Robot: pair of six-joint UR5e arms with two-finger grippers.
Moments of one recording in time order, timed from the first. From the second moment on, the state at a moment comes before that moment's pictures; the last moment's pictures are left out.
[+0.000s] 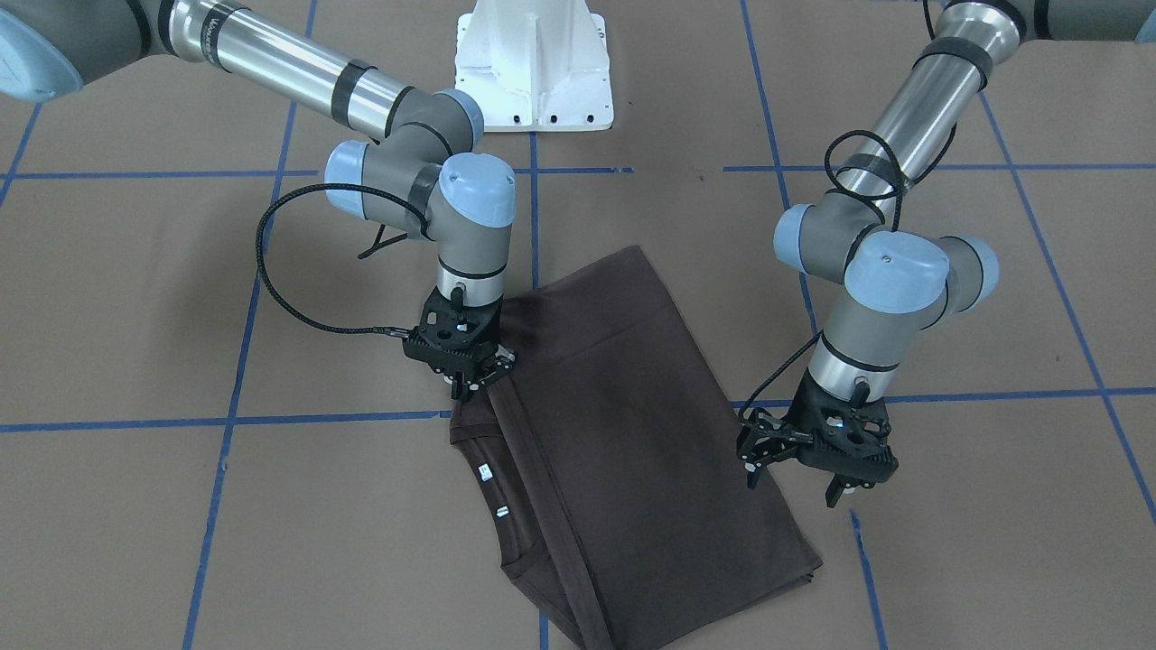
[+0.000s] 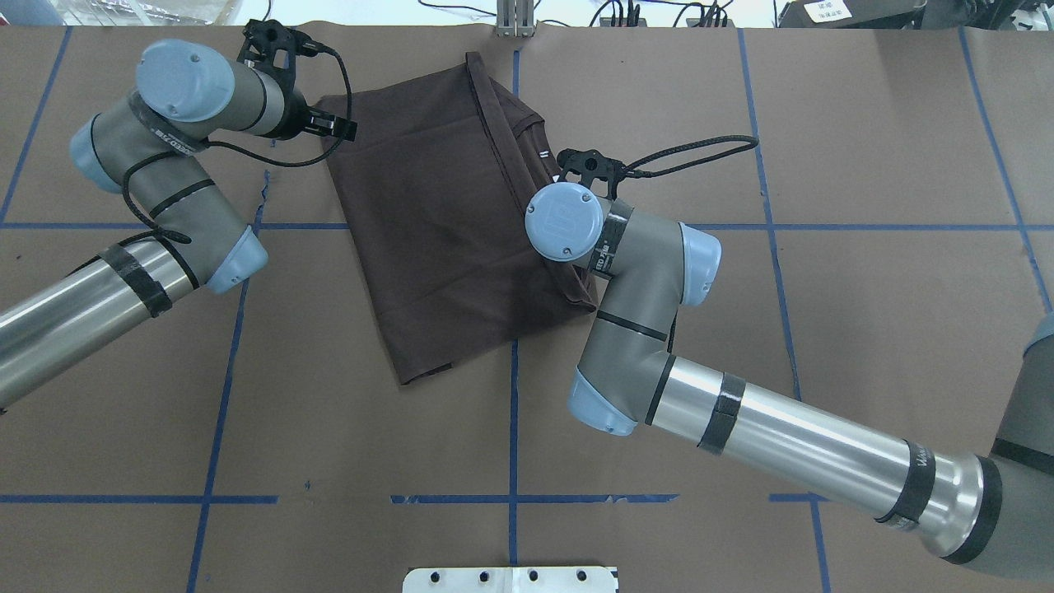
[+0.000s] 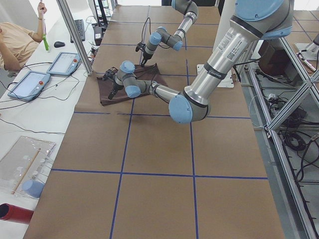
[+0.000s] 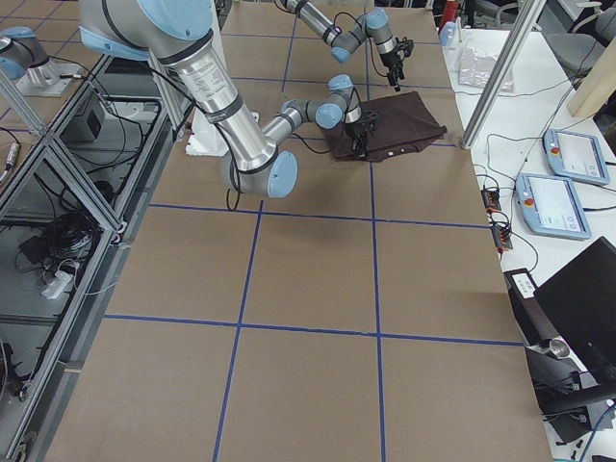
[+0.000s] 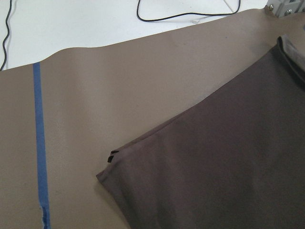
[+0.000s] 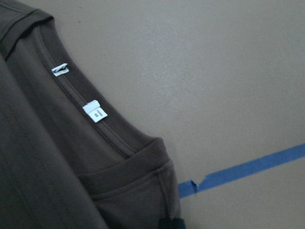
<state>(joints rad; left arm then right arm) -0.87 -2.22 -1.16 -2.35 -1.77 -0.76 0.52 -0.77 1.30 -1.41 1.49 1.48</state>
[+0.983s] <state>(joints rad) -0.85 -2.23 -1.16 -2.35 -1.77 -0.79 0.42 -0.91 1.64 -1.59 1.44 1.50</state>
